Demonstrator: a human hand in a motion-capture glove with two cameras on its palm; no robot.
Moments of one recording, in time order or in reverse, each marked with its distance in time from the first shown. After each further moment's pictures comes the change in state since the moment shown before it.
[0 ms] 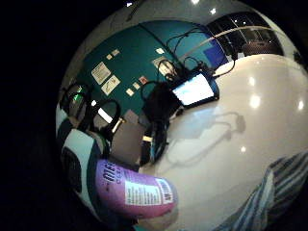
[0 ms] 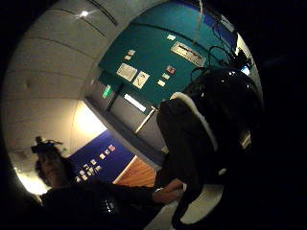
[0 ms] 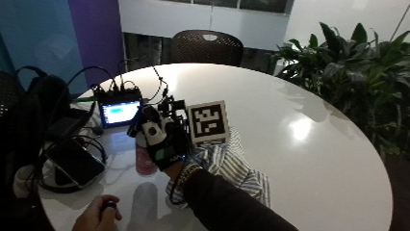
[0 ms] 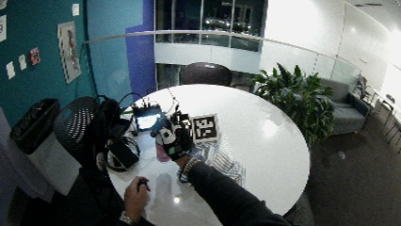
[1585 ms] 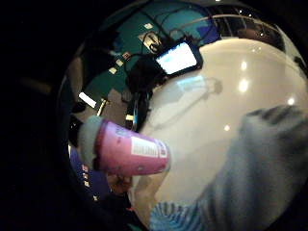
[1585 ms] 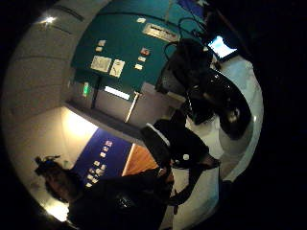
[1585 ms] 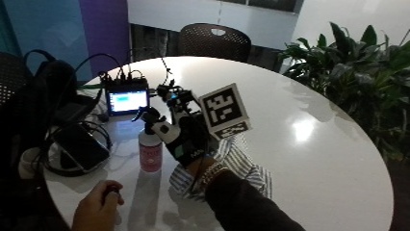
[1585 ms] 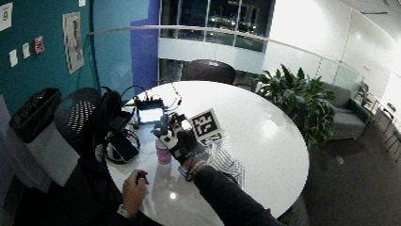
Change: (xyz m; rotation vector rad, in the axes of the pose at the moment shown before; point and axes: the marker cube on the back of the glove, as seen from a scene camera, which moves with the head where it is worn) arm -0.016 0.006 -0.047 -0.151 0.236 0.072
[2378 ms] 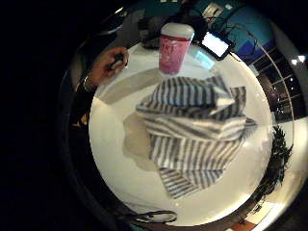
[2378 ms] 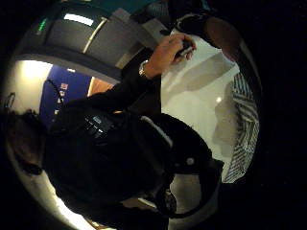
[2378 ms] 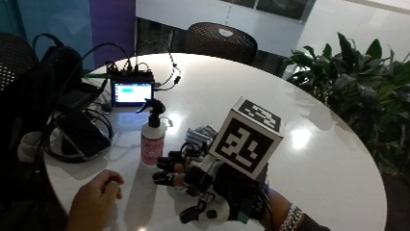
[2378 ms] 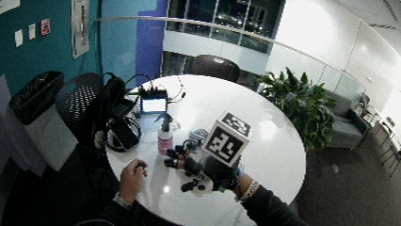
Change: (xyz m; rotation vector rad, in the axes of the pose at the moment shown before) arm -0.047 0.126 -0.059 -0.616 0.443 -0.413
